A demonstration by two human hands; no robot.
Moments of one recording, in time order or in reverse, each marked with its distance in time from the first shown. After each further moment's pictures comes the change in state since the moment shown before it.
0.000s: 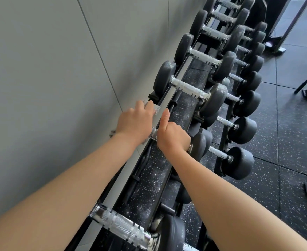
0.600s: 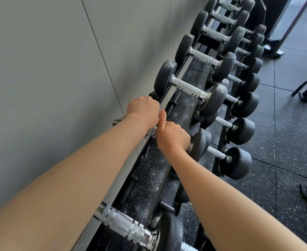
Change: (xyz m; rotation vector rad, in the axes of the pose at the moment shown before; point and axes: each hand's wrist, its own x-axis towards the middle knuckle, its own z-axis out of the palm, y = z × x) left_hand 0.036 0.015 -0.019 0.100 -0.356 -0.046; right_hand -0.002 0.002 0.003 -0.107 0.010 -0.054
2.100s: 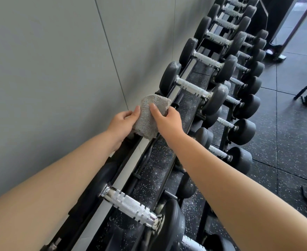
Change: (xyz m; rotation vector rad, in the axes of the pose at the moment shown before) left_hand -0.062 -0.056 0.056 -1.658 -0.076 -0.436; right_hand -0.016 -0.034 -0.021 0.835 -0.117 0.083
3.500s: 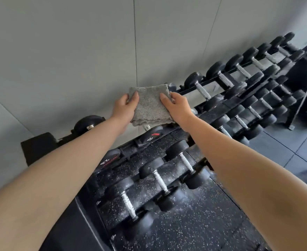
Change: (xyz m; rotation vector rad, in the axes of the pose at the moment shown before) left_hand -0.206 0.115 0.154 -0.269 0.551 0.218; right_hand -0.062 -0.108 -0.236 -0.237 -0.564 -0.406
